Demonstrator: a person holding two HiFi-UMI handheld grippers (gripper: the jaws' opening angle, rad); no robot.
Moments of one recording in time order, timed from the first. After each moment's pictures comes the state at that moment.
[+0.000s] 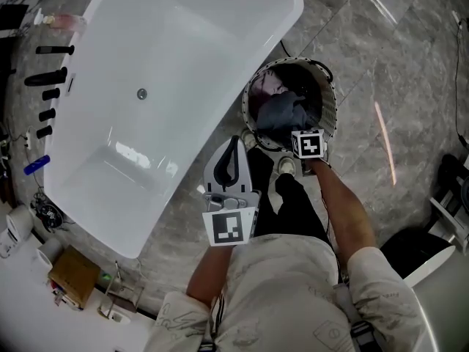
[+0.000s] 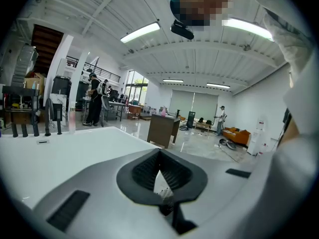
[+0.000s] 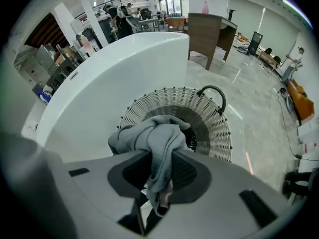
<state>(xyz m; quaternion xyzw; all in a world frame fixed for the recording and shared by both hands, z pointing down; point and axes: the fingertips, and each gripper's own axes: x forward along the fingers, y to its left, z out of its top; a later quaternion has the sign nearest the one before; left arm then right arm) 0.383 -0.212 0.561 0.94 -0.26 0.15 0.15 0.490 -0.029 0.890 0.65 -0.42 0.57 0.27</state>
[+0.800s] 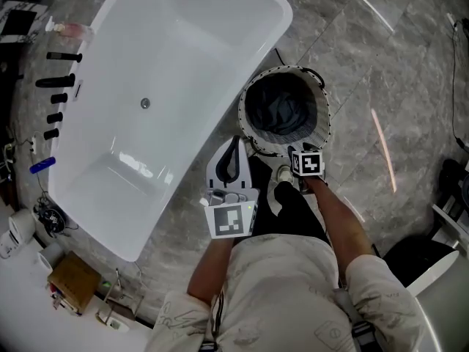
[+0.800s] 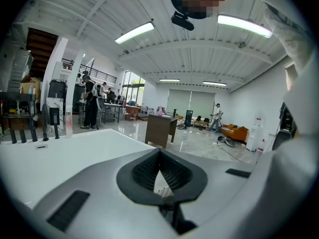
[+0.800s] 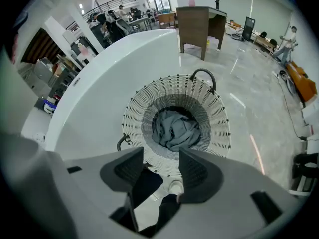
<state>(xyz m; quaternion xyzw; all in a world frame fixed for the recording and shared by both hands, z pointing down) 0.400 -0.184 0.550 0.95 -0.25 0.15 0.12 0.461 0.031 0.875 0.64 -0.41 0.61 0.23</state>
